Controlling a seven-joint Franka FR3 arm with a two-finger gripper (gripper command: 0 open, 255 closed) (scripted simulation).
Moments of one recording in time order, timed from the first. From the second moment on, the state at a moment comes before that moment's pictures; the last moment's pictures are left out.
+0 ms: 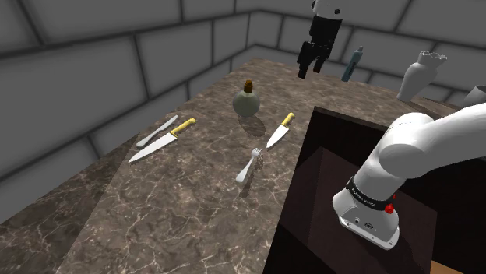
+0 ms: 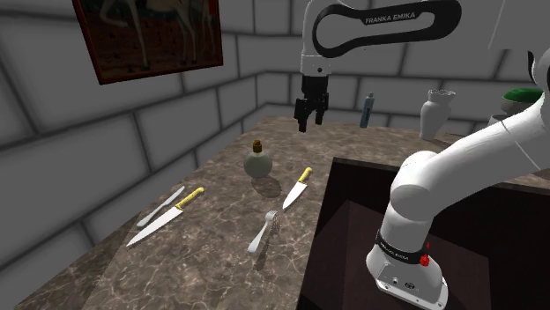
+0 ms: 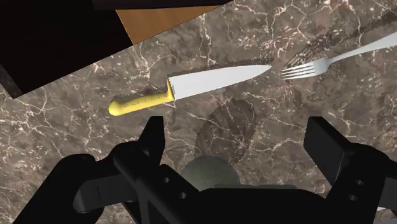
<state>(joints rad) 0.01 -0.75 0.00 -2.40 0.00 1.67 0.06</state>
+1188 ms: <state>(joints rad) -0.19 -0.42 0.04 -2.66 0.00 2.30 0.53</state>
